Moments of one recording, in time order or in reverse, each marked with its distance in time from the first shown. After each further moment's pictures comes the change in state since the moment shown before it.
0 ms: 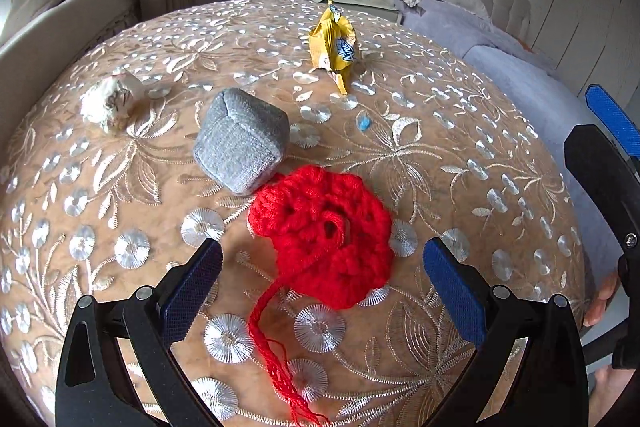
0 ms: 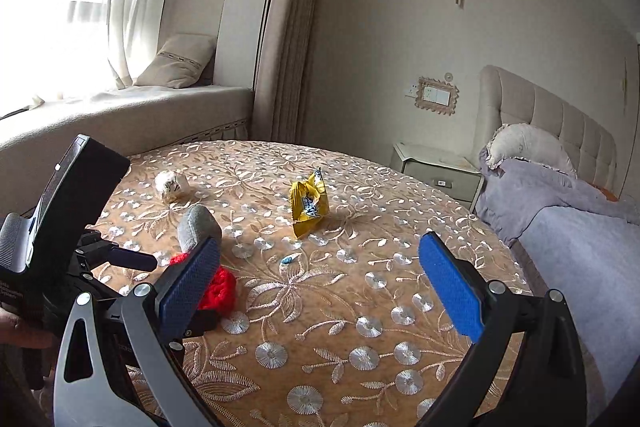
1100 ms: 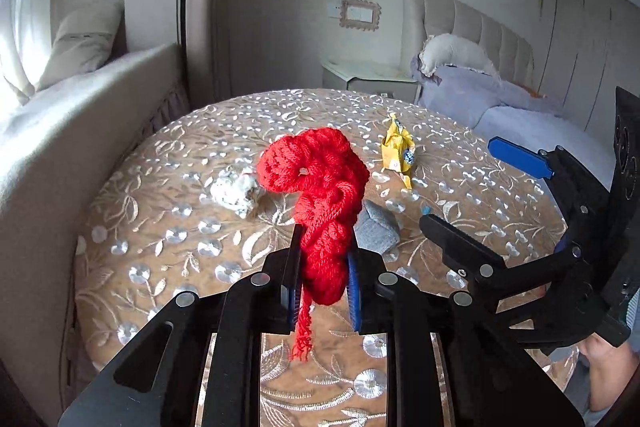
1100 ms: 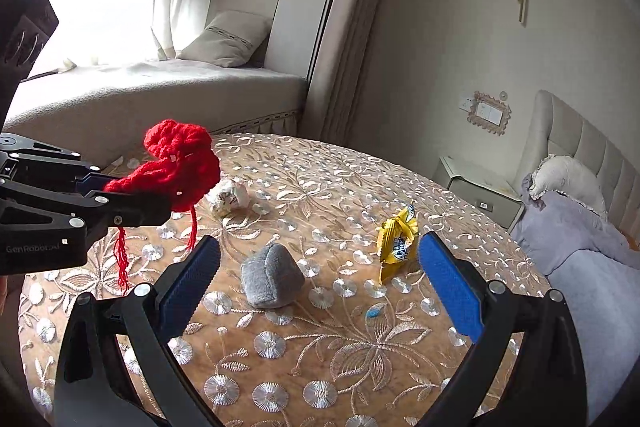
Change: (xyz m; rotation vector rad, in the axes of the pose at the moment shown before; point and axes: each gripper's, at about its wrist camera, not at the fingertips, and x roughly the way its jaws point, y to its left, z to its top) left arm -0.107 0.071 0.009 0.033 -0.289 0.092; right arm 0.060 0.088 0.039 -0.159 0.055 0.119
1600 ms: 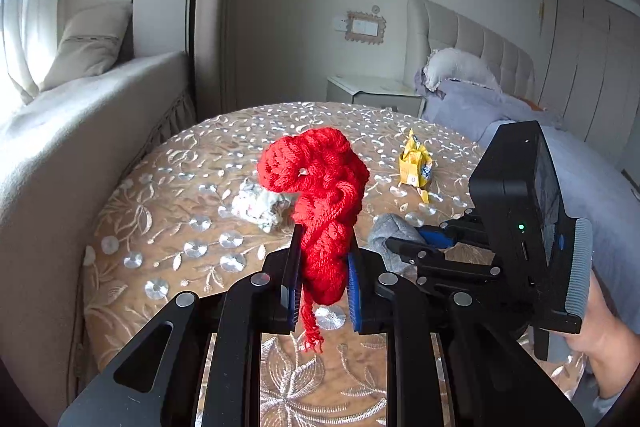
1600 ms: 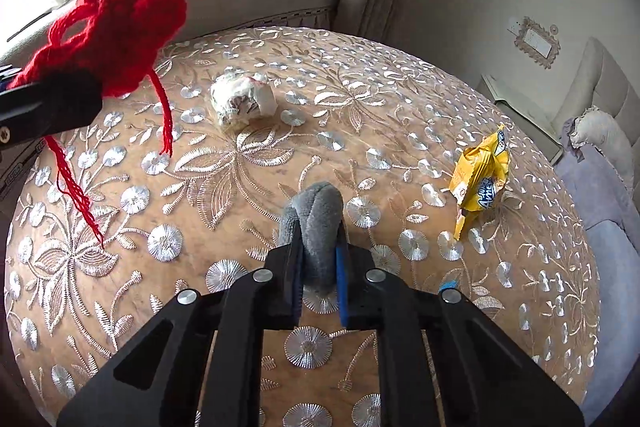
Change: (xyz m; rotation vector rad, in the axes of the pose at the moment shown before) left arm -0.002 0.024 0.000 -0.018 -0.050 -0.008; right arm 0.082 0.025 -0.011 -0.027 0.351 0.093
